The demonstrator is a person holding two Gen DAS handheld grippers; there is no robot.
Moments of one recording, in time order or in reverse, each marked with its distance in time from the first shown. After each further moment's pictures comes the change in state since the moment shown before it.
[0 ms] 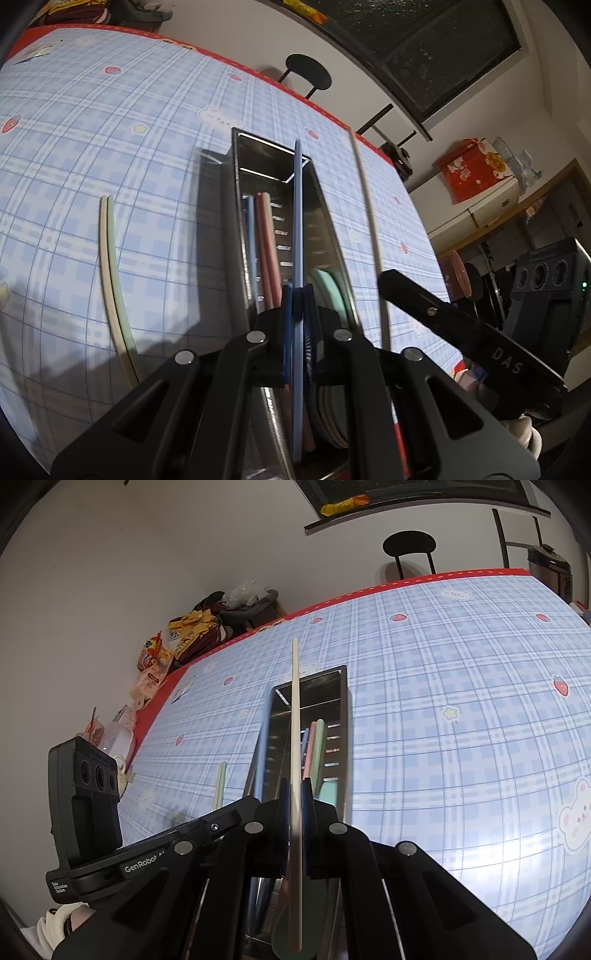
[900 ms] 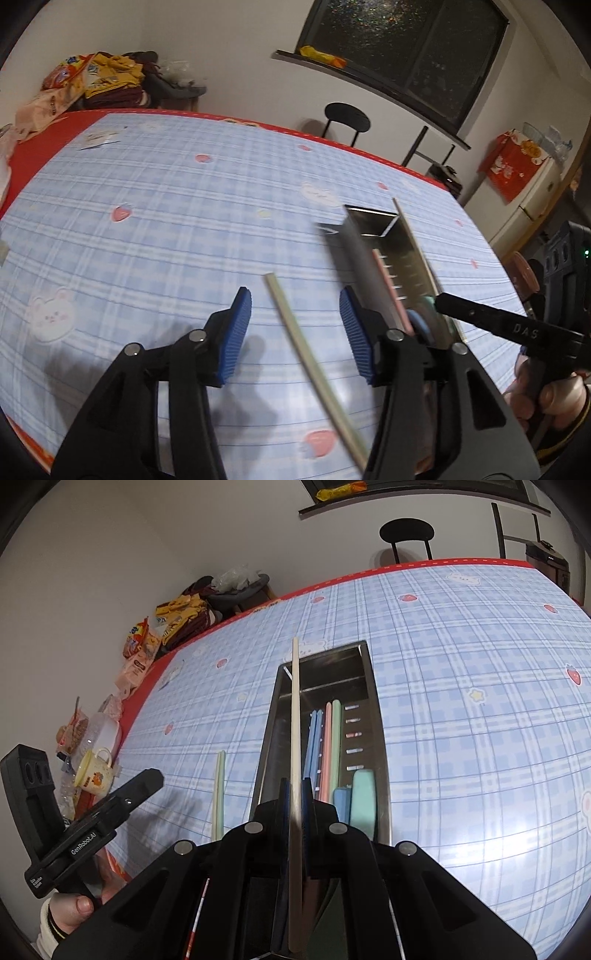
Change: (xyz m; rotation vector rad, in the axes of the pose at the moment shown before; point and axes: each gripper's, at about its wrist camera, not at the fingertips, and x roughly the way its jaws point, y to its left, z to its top) left arm -0.083 0.056 0.014 0.176 -0.195 0.278; right arm 0.036 0.028 -0.007 0.007 0.056 -0.067
